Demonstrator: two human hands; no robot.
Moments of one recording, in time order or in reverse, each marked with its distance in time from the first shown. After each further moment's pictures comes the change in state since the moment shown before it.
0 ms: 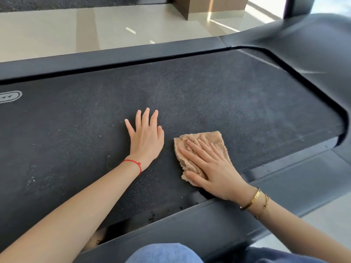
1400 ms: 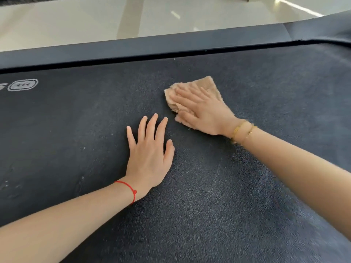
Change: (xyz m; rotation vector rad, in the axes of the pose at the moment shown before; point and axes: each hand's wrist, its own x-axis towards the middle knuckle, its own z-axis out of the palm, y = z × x) left_hand 0.040 0.038 0.020 0.141 -0.017 -0.181; right_hand 0.268 0.114 -0.032 -0.066 0.008 -0.388
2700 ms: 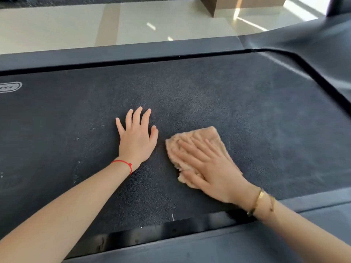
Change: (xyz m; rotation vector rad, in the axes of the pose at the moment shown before) left_hand -0.003 -0.003 0.005 -0.086 0.087 0.001; right_hand -0.200 -0.100 0.009 0.038 -0.043 0.106
